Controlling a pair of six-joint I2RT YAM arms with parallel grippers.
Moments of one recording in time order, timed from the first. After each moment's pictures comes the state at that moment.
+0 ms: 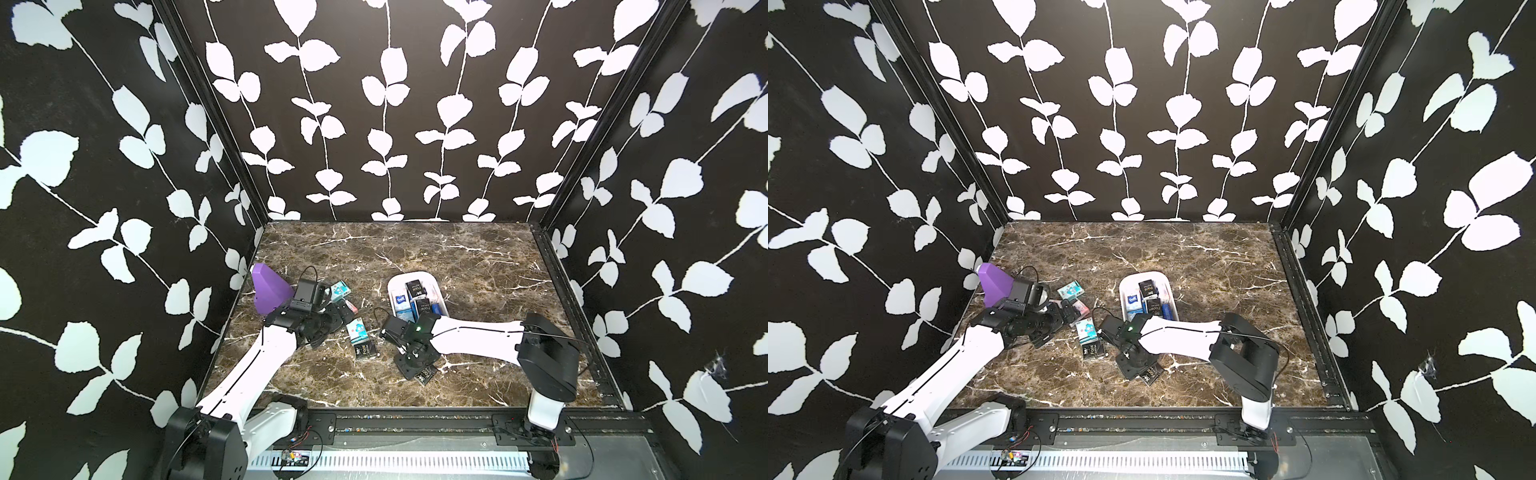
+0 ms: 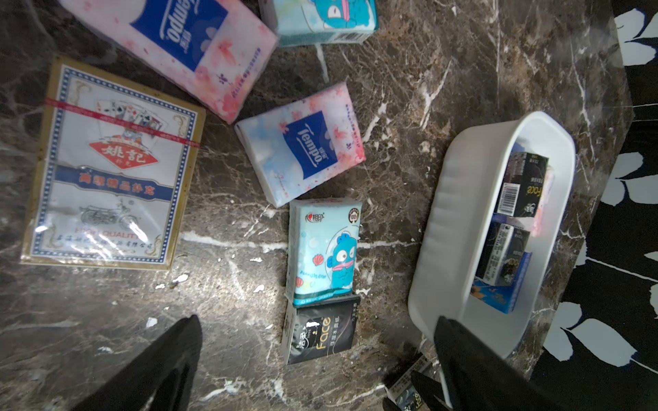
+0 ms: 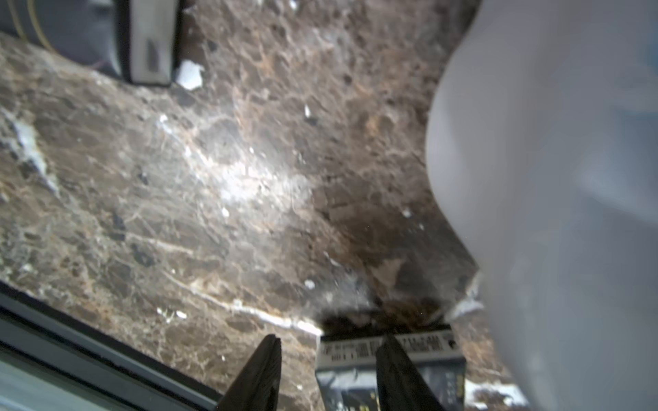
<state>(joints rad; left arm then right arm) -0.28 1.06 0.72 -0.71 0.23 -0.80 1.14 1.79 1.20 -0.86 -0.02 0.51</state>
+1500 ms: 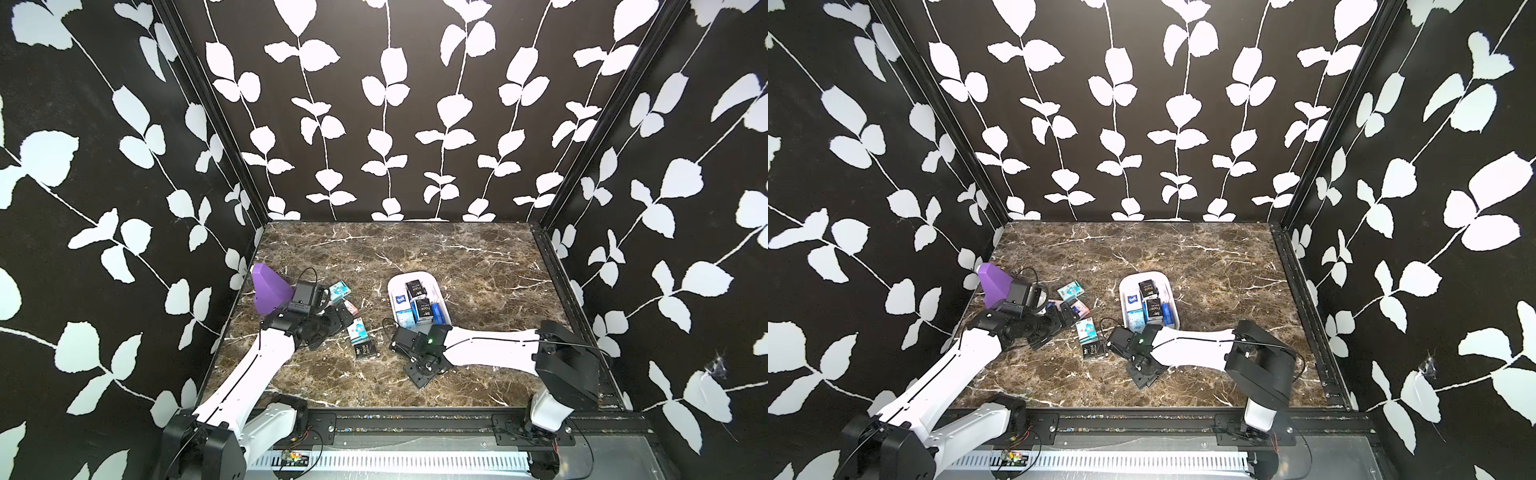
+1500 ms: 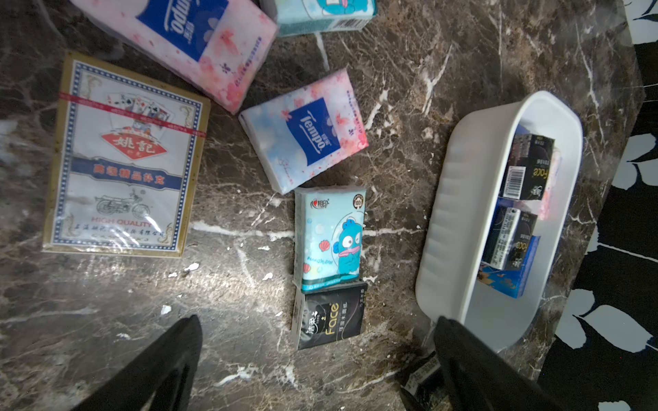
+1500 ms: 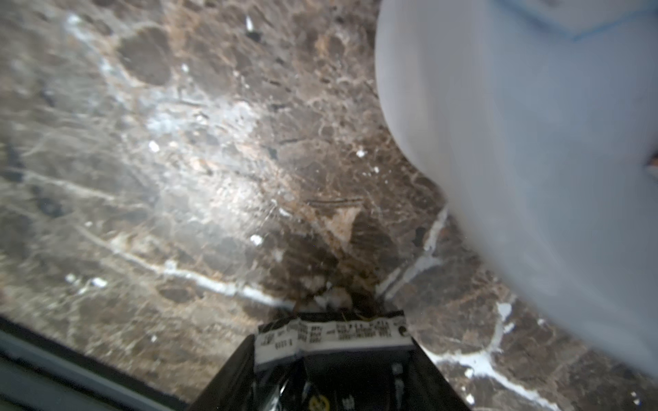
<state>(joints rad) -0.28 1.03 0.72 -0.75 0.23 -0.76 1.17 1.69 1.06 -0.81 0.09 0.47</state>
